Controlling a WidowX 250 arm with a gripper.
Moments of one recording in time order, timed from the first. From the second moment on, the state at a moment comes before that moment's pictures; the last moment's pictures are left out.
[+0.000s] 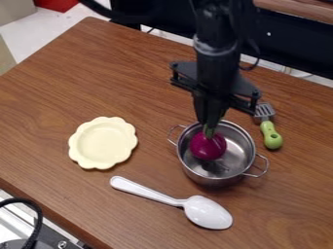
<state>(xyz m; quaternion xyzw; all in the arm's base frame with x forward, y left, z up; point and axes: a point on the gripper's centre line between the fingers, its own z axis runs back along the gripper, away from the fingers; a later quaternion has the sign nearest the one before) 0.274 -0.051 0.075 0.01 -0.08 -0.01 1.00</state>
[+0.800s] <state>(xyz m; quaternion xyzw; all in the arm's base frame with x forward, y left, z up) 0.276 -0.045 0.078 0.00 -0.02 -0.01 1.00</state>
